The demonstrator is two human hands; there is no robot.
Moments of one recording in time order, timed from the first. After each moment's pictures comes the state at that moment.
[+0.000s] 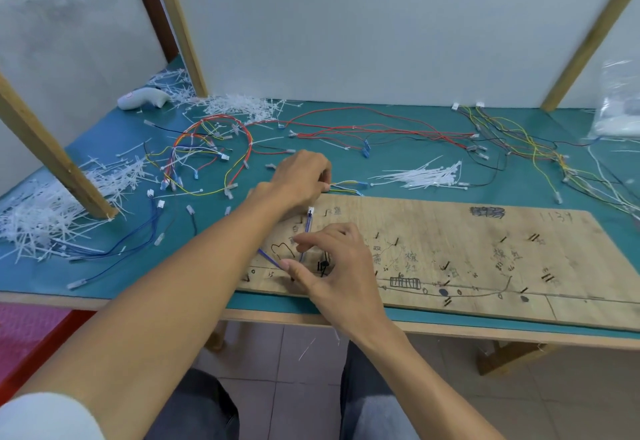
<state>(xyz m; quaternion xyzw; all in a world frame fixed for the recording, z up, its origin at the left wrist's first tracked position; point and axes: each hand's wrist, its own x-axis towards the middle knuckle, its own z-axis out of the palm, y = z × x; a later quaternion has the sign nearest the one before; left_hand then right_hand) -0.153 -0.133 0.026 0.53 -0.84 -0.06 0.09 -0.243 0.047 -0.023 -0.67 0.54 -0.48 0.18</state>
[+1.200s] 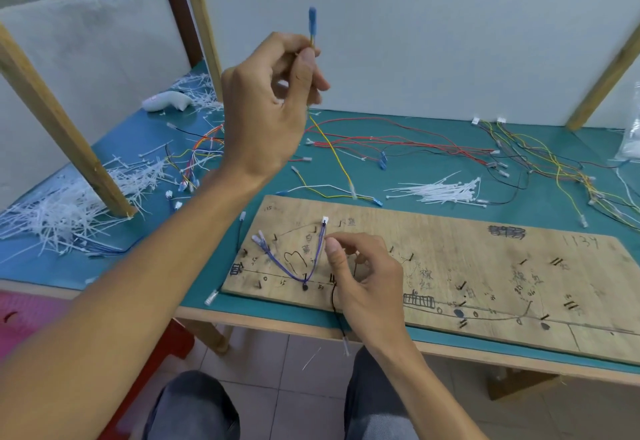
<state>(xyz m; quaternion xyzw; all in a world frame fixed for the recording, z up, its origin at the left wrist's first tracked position) -0.116 -0.069 0.145 0.34 -0.69 -0.11 0.63 -0.253 0.050 -0.019 -0.59 0.52 -0.57 0.25</state>
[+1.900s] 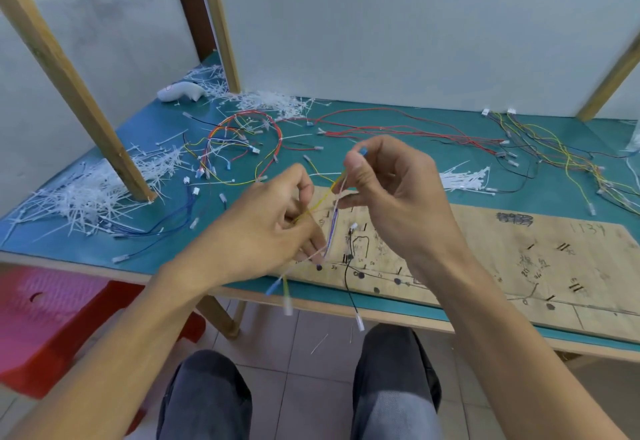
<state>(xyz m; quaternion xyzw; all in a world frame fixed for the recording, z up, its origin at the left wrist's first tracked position) -0.066 0.038 0.091 0.46 -0.72 -0.43 0.28 -0.260 0.041 0.097 -0.60 0.42 -0.56 0.39</state>
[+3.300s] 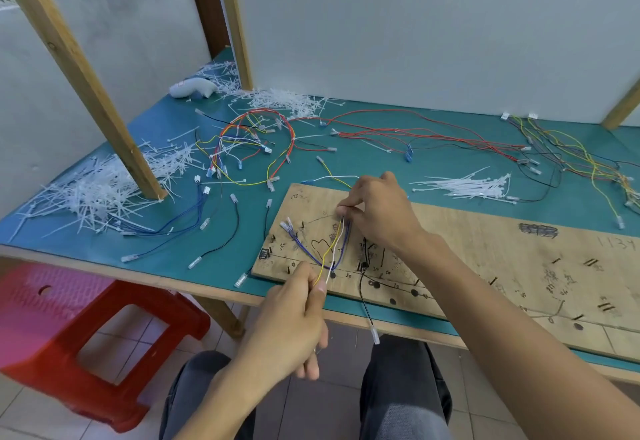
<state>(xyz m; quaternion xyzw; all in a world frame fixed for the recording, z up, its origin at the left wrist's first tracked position) -0.079 0.092 -0.007 0.61 -0.60 -0.46 0.24 -0.260 -0.062 0.006 -0.77 0.58 -0.23 0.12</state>
